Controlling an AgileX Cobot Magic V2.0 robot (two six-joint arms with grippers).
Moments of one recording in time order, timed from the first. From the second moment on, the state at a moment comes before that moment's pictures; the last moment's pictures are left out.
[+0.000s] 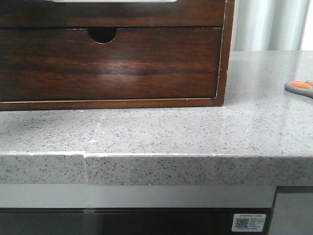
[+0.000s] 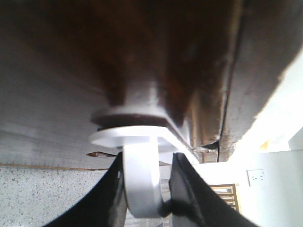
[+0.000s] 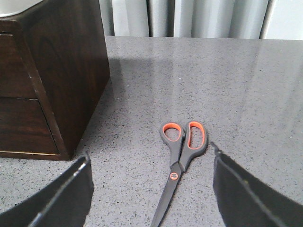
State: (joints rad) left arm -0.09 1.28 -0.74 -1.82 0.89 0.73; right arm -0.05 0.42 -0.56 0.17 0.48 -0.18
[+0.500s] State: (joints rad) left arm -0.09 1.05 -0.53 -1.83 0.92 0.73; right arm -0.05 0.42 -0.56 0.17 0.48 -0.18
